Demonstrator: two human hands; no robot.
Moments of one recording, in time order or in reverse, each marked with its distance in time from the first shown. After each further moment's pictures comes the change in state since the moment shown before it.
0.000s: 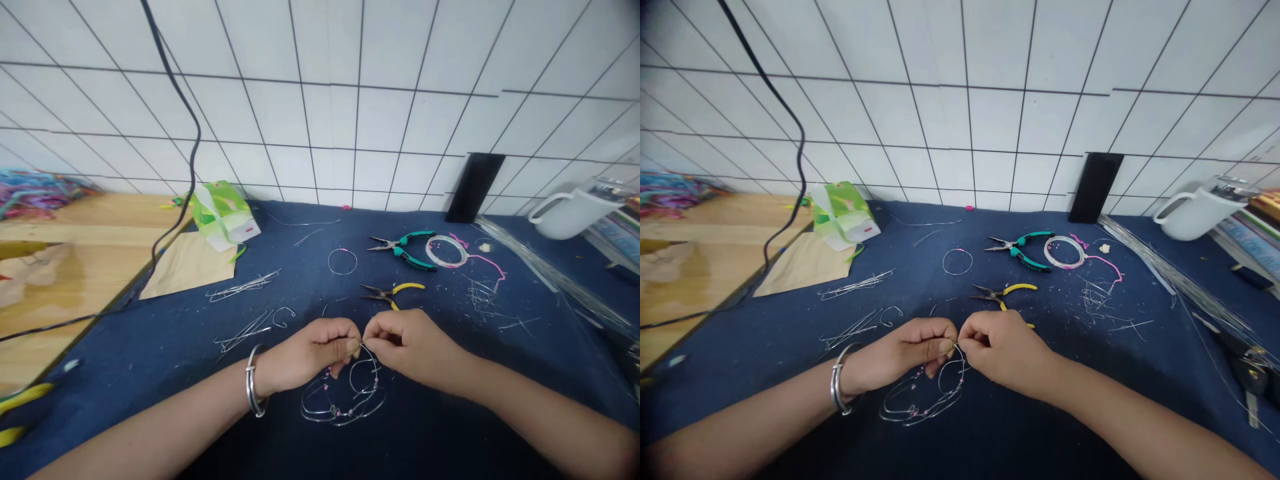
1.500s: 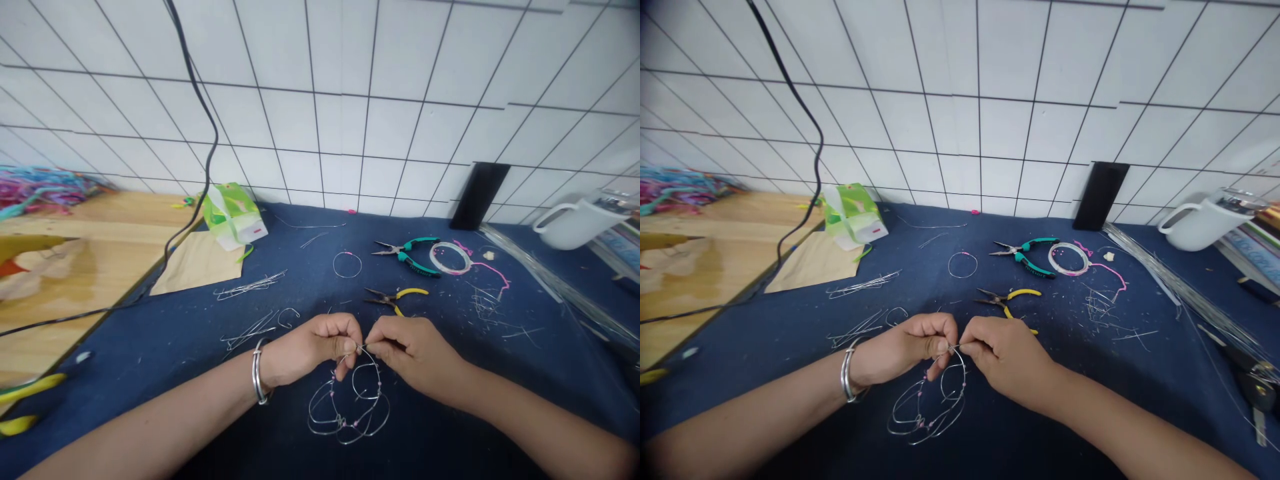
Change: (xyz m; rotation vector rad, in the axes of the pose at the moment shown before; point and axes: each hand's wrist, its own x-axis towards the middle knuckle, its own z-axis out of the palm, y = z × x) left_hand 0.002 -0.015 -0.006 -0.330 -0.047 0.052; right_hand -0.001 0.006 0.004 -0.074 0.101 -0.271
